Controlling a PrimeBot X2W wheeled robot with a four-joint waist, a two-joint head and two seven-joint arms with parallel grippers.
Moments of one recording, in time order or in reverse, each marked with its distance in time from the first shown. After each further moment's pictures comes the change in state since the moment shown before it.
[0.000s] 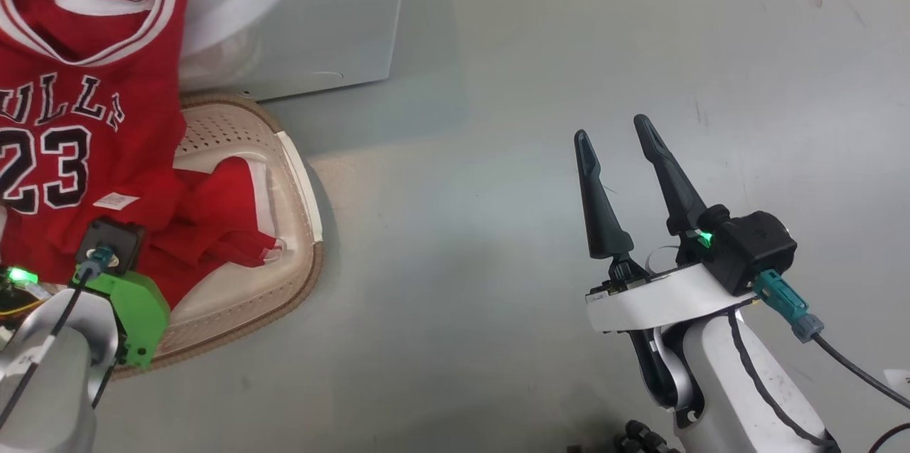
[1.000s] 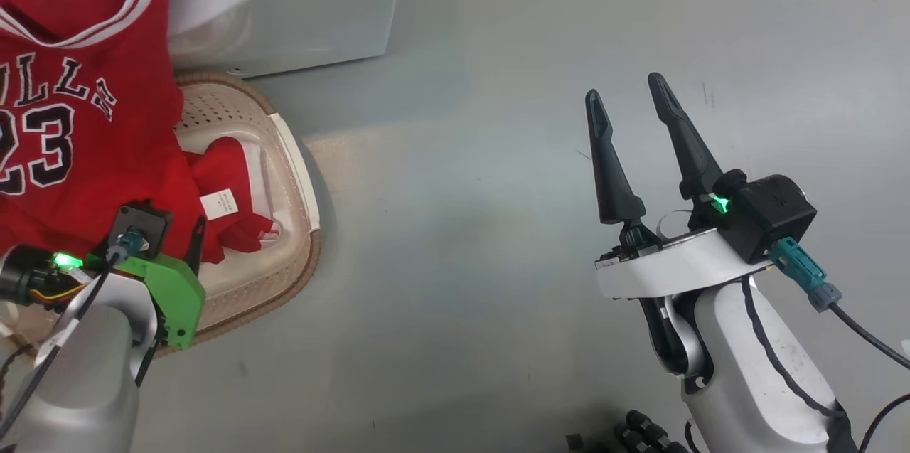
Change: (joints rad) left arm -0.156 -0.077 -0.068 0.253 -0.046 0.000 -0.131; right arm -0.074 0.000 -0.034 0.010 -0.016 -0.027 0.000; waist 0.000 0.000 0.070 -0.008
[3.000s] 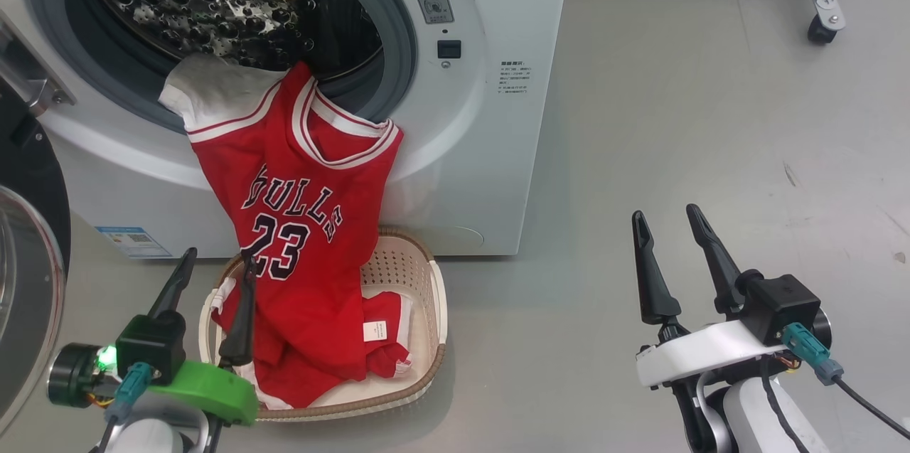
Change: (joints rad) left arm 0.475 -0.126 0.179 -0.632 -0.101 0.052 -0.114; right arm 0.231 0.000 -0.115 0.098 -0.007 0.090 0.000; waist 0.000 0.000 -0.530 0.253
